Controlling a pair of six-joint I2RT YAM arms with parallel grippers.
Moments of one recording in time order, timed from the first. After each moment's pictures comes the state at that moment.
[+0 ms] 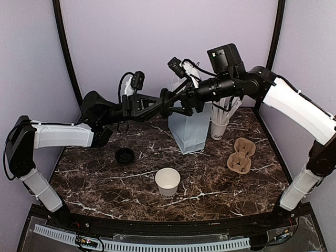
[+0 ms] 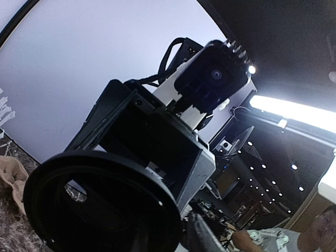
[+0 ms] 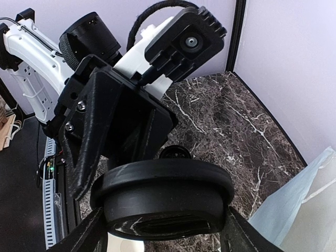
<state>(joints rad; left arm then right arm) -0.68 1.61 1.03 1.15 0.93 -1.27 0.87 1.61 1.82 -0.69 -0.41 -0.18</state>
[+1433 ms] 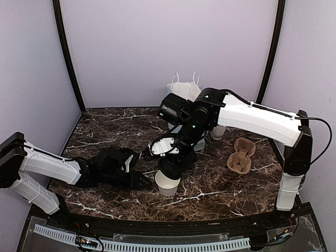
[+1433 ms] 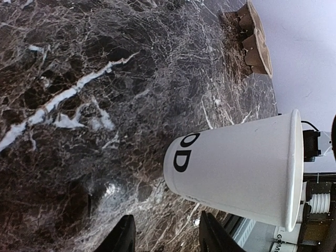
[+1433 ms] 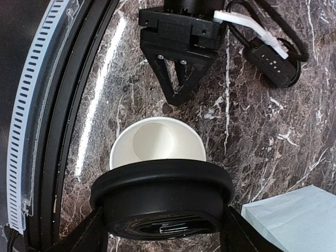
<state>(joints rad) -0.89 1.39 0.47 0.21 0.30 -0.86 1.11 1.88 1.91 -1.25 -0.19 -0.78</state>
